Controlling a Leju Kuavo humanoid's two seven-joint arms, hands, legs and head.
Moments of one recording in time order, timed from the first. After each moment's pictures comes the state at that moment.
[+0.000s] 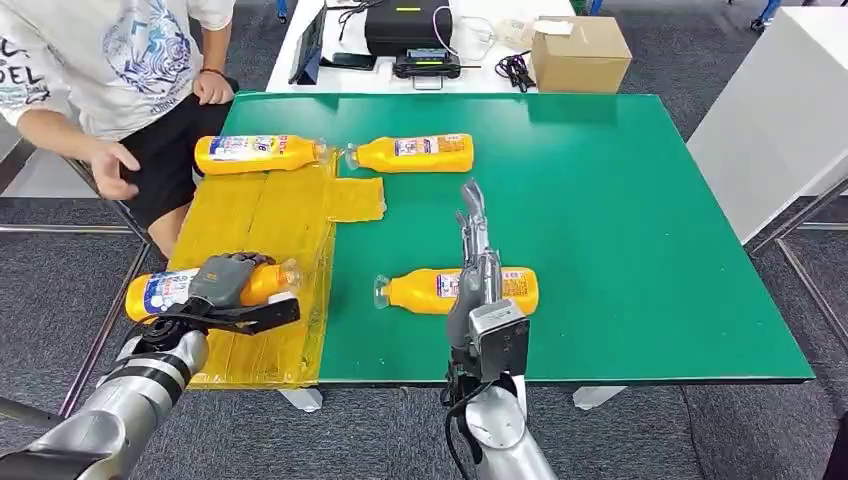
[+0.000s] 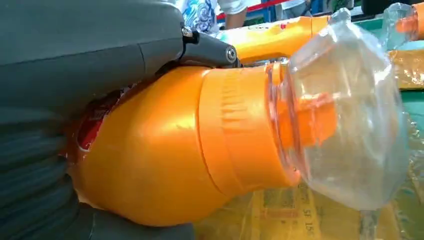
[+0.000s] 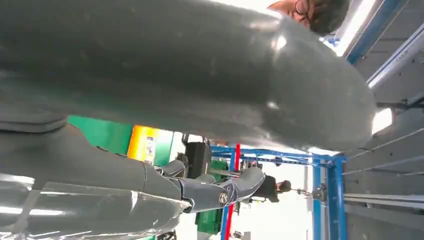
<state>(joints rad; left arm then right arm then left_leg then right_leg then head) -0.64 0.05 -0.14 -0.43 -1.25 0.39 -0.30 -0.12 0.28 0.50 -1.53 0.11 -0.29 -0.55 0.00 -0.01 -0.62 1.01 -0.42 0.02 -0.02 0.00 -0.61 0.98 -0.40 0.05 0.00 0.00</state>
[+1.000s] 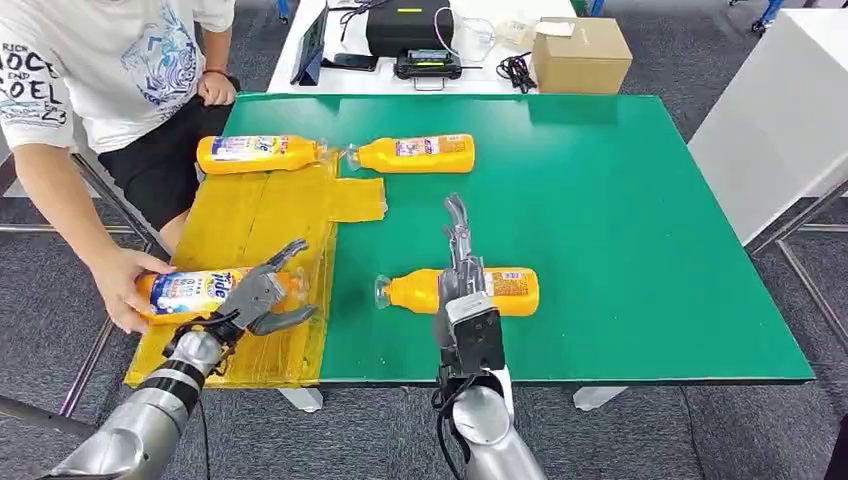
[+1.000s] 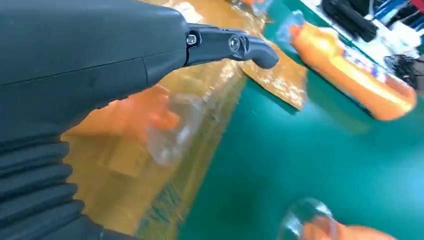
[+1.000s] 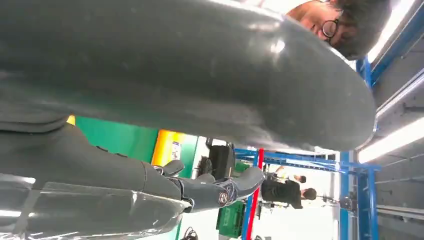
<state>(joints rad) -0.56 -0.03 0.00 -0.57 -0.72 -0.05 -0.57 -0.13 0.30 0.48 -1.42 0.15 -0.31 -0.54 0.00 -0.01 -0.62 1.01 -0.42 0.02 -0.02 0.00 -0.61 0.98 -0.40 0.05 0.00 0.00</state>
